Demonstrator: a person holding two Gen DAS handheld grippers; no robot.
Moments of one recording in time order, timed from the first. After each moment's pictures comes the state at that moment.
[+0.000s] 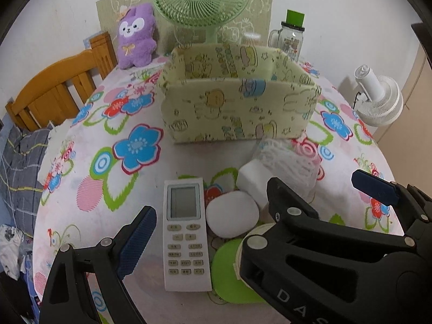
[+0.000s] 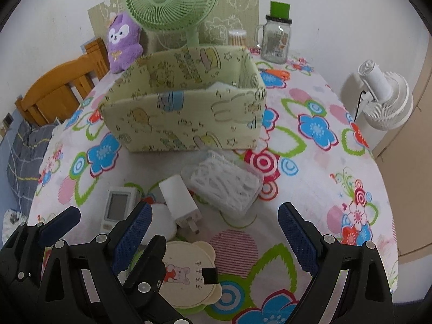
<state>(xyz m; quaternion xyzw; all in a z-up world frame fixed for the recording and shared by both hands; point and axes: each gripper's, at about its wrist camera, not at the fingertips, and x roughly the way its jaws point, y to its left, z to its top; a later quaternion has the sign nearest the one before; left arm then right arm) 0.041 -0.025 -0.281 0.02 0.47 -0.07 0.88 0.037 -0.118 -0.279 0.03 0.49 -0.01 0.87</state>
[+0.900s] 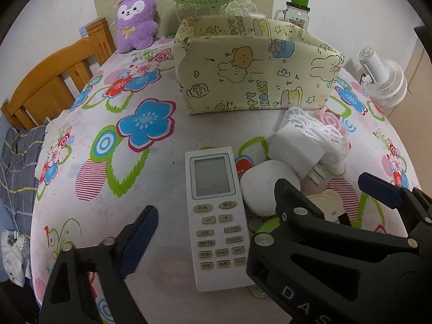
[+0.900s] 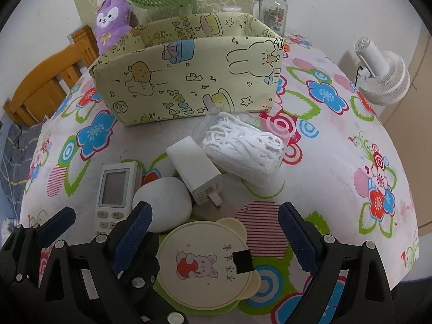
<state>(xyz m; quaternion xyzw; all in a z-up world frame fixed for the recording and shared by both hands) 0.043 0.003 -0.316 0.05 0.50 -0.08 0.86 0.032 -0.091 -0.317 0.05 0.52 -0.05 0.85</state>
